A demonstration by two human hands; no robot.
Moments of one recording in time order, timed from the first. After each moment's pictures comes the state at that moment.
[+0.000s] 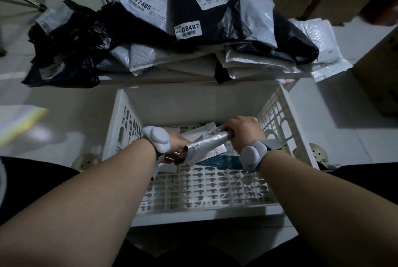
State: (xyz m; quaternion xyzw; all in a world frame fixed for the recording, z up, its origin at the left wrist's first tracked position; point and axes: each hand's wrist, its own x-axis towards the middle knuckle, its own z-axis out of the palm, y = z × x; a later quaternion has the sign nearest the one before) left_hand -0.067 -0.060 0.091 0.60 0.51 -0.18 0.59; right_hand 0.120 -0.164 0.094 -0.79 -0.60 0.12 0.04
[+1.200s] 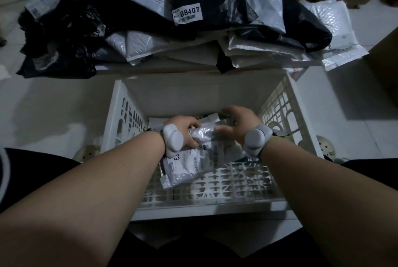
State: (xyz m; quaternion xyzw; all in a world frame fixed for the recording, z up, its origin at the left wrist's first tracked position) left_hand -0.048 -0.058 0.087 0.82 0.40 -0.14 0.37; right_hand 0.124 -0.155 0.087 -0.80 -0.52 0.27 0.14
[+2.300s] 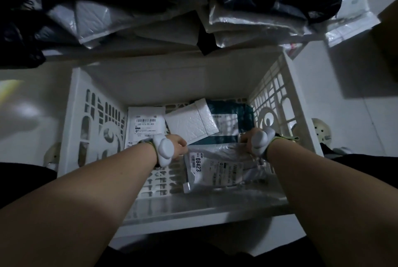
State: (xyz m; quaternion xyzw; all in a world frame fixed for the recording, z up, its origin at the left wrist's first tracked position) left_hand -0.026 -0.082 0.024 0.71 0.47 -0.30 0.43; right_hand 0.188 -0.192 -0.009 -0.79 -0.42 0.41 -0.18
